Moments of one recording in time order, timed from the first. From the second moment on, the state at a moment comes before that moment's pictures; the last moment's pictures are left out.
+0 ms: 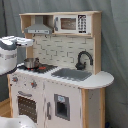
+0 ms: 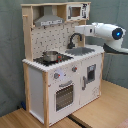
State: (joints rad) arm -0.59 -1.07 0.94 -2.25 -0.56 2.89 -1.01
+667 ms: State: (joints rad) arm -0.59 -0.97 0.84 -2.23 -0.56 2.94 -1.16
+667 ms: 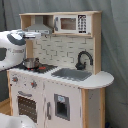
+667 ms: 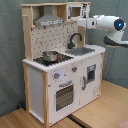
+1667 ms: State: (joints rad) arm -0.63 -0.78 0.79 -2.16 -0.58 3.01 -1.33
